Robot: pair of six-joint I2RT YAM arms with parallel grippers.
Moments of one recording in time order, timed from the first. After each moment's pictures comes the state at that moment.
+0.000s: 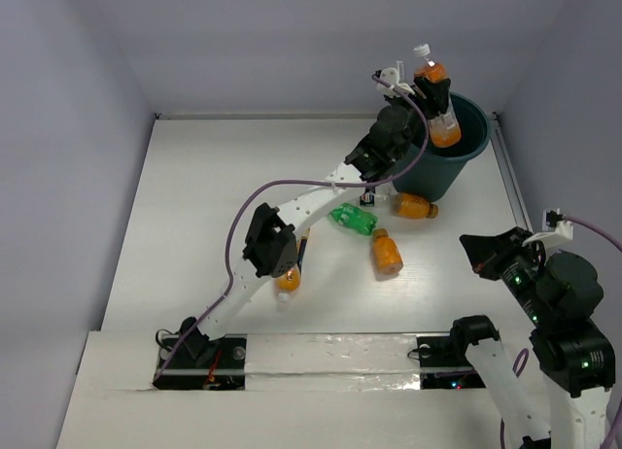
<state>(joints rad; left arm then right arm) -0.92 2.46 2.50 0.32 -0.44 -0.59 0.17 0.35 1.05 -0.91 -0.09 0.63</state>
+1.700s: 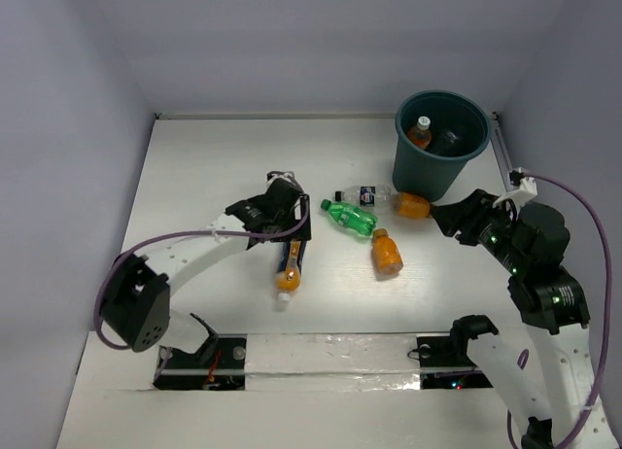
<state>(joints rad) -0.70 1.38 0.97 -0.55 -0.21 -0.63 0.17 0.58 1.00 -0.68 -0.21 0.56</state>
